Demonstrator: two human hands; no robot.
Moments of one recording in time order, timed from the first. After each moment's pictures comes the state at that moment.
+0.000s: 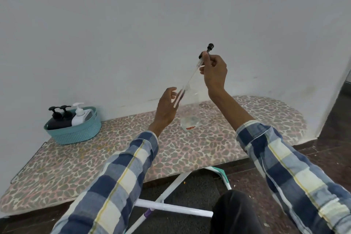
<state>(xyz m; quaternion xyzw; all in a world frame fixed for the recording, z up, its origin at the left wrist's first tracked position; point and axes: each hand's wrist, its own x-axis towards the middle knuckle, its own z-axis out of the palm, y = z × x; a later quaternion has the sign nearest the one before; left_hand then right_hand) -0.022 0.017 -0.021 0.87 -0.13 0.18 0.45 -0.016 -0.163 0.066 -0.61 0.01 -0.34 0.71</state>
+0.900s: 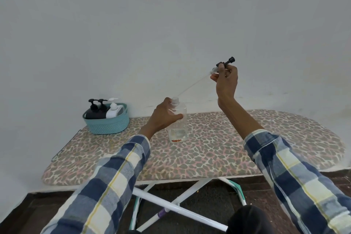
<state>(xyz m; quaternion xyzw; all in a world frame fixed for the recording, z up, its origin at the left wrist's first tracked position) -0.053 0.136 -0.004 0.92 -0.09 0.14 0.36 -0.017 -0.098 0.074 -0.55 -0.03 -0.30 0.78</state>
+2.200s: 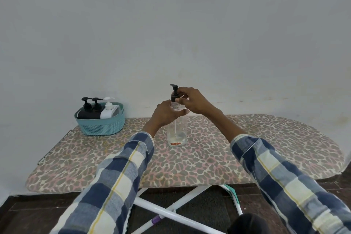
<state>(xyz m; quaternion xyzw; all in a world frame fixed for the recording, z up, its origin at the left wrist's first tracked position) -0.015 0.136 0.001 0.93 -0.05 0.11 0.35 -0.006 -0.030 0.046 -0.88 -0.27 -0.09 0.39</state>
